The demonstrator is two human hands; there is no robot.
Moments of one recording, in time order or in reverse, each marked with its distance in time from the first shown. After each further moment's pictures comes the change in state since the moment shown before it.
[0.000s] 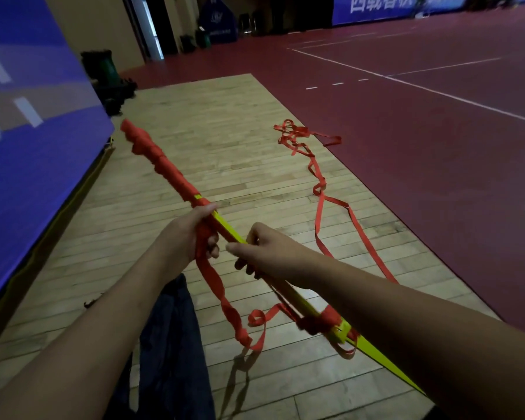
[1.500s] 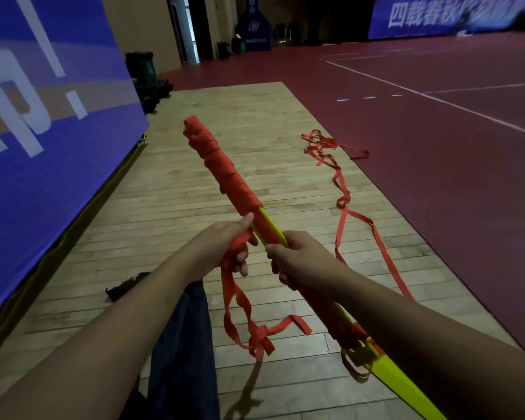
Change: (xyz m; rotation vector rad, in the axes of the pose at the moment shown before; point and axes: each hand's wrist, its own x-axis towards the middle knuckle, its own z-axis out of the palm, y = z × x) left_hand -0.007 0.002 -0.001 0.221 -0.081 -0.068; right_hand 0.006 -0.001 0.001 0.021 0.060 -0.020
